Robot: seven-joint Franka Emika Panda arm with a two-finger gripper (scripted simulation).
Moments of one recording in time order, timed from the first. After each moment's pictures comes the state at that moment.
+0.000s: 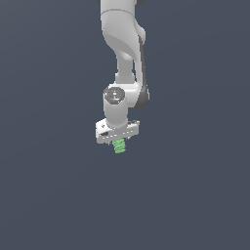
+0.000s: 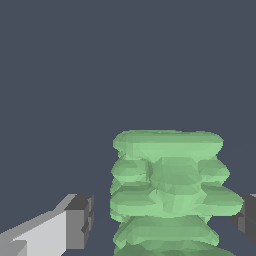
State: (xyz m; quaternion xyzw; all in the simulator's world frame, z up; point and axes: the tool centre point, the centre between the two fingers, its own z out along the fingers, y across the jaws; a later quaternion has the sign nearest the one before) arm -0.032 -0.033 0.059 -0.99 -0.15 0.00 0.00
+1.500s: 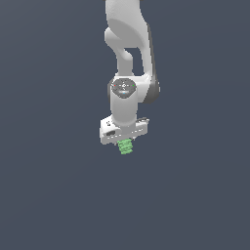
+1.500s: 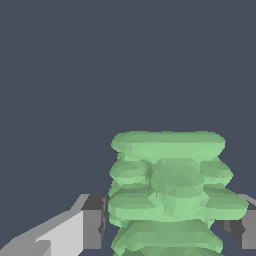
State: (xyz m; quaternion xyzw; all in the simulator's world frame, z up) arm 0.001 -0.003 0.112 -0.99 -0.15 0.00 0.00
